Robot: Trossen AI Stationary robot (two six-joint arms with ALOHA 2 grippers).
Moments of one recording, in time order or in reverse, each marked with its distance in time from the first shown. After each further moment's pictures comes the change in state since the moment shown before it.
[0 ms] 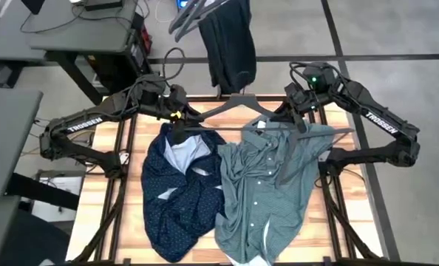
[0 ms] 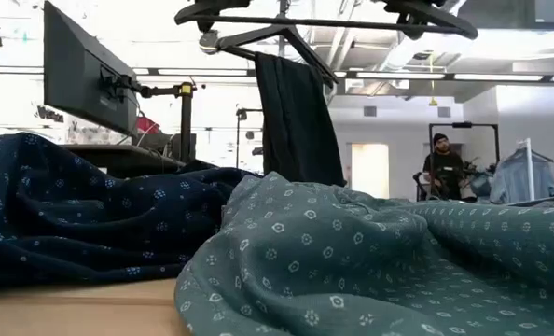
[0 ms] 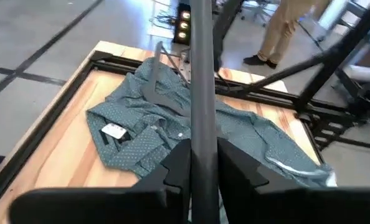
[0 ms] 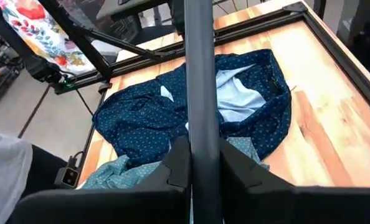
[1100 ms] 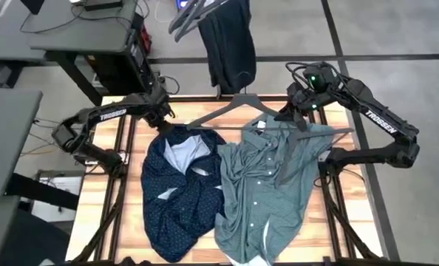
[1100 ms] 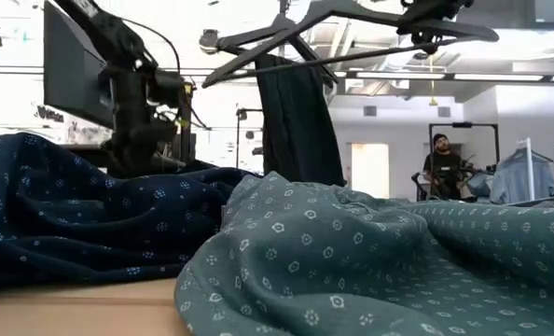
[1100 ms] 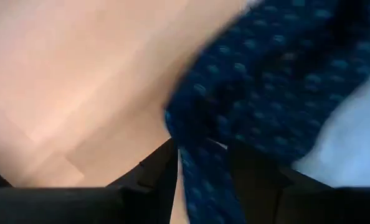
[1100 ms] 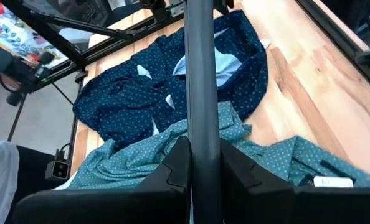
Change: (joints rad) left arm 0.451 0.241 -0.433 -0.250 -0.350 0.071; right arm -0.058 0.003 0.000 -0.146 0.052 0.012
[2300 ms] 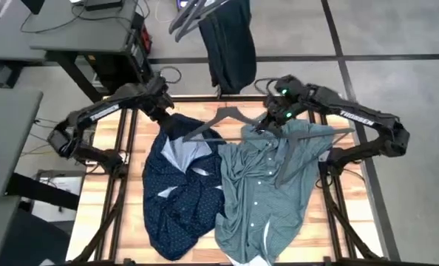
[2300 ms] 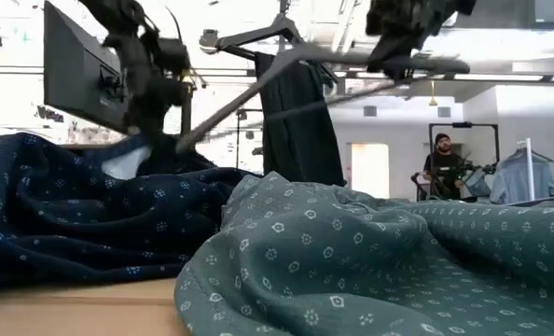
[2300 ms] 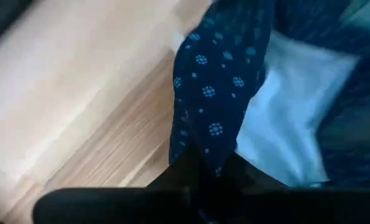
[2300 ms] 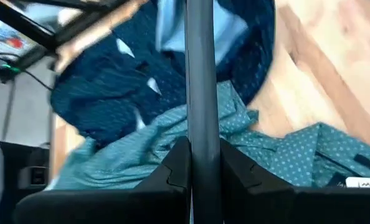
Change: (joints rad) left arm -0.013 -0.133 0.227 -0.237 0.226 0.030; right arm 0.170 0.171 -0.177 0.307 0.156 0.154
